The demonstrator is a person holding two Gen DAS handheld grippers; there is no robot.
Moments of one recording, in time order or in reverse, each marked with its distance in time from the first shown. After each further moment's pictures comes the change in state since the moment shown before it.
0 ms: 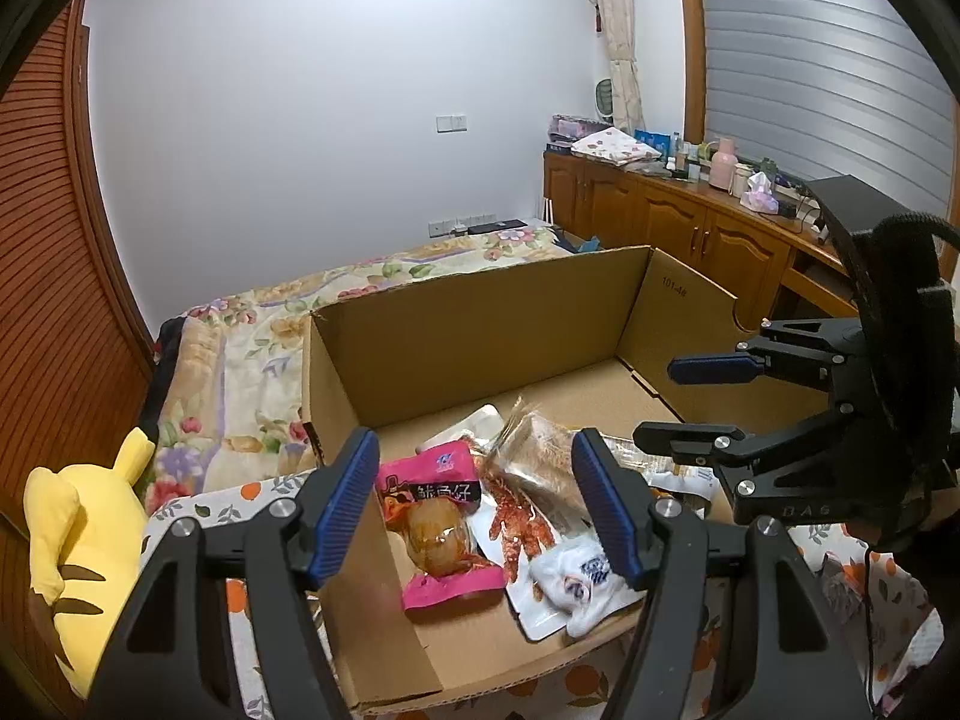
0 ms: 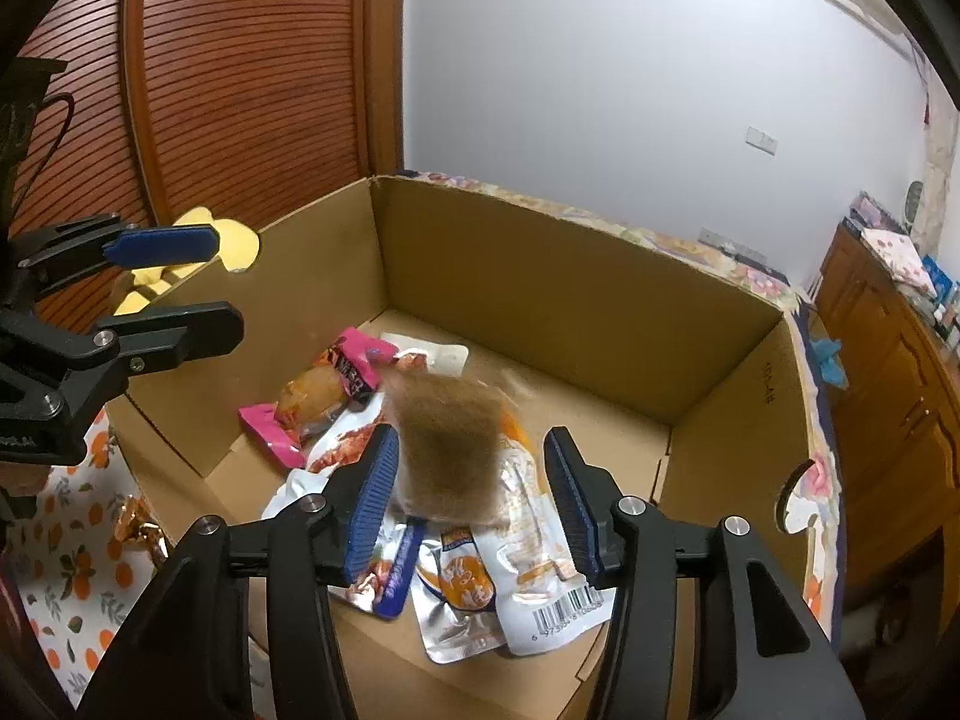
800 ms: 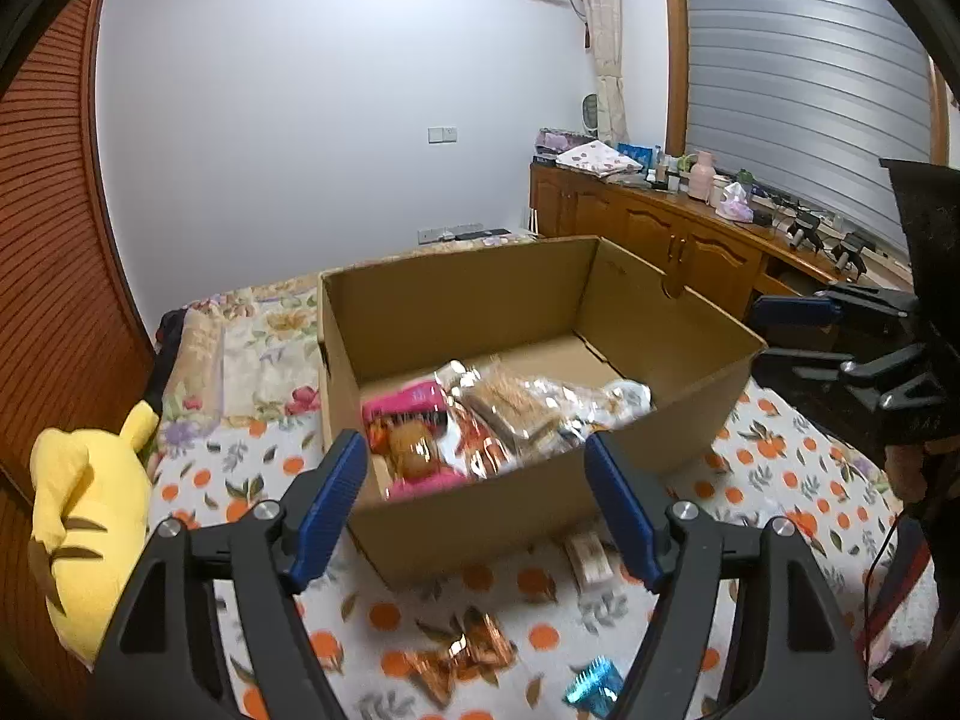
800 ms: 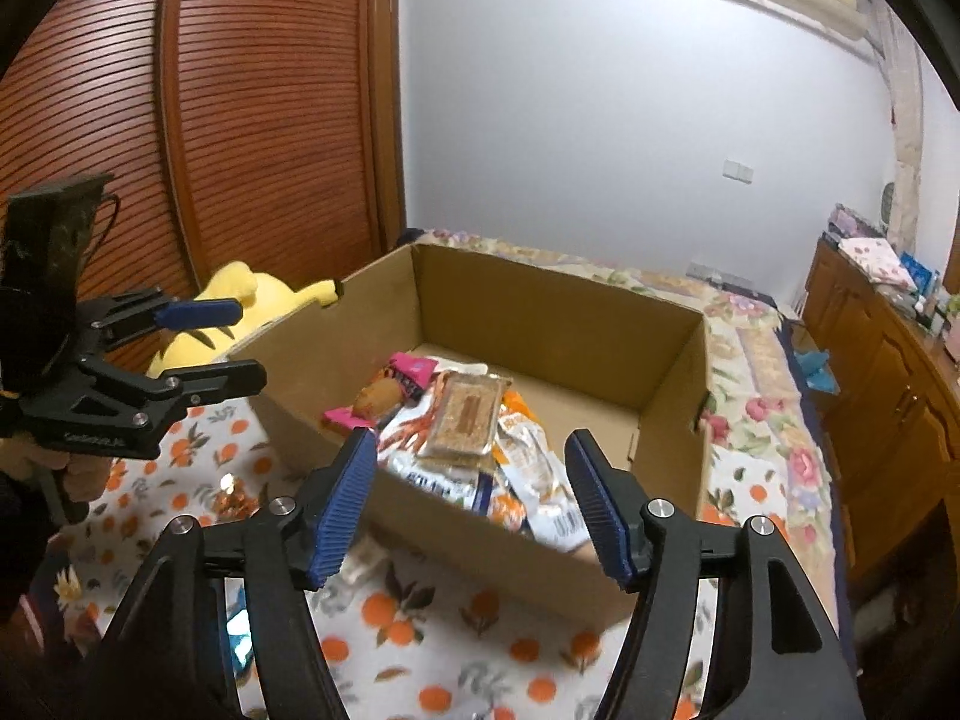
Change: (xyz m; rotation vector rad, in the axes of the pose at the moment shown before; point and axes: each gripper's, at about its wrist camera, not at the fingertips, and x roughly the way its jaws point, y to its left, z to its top) left arm -0.071 -0.013 -0.048 -0.017 -0.025 -0.035; right arm -0.115 0.018 -0.042 0.044 -0.140 0.002
